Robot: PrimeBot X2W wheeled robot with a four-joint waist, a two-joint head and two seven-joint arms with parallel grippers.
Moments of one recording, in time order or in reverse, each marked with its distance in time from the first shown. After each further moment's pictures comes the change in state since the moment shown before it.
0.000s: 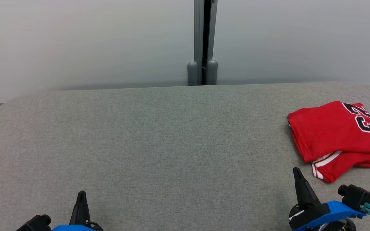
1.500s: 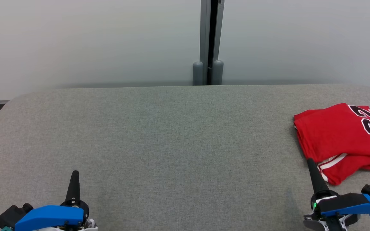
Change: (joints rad) left arm -0.083 -0.026 0.100 -0.038 -0.465 -0.054 0.140; right arm -0.011 0.000 -0.078 -0.076 0.540 0.000 0.141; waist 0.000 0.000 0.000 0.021
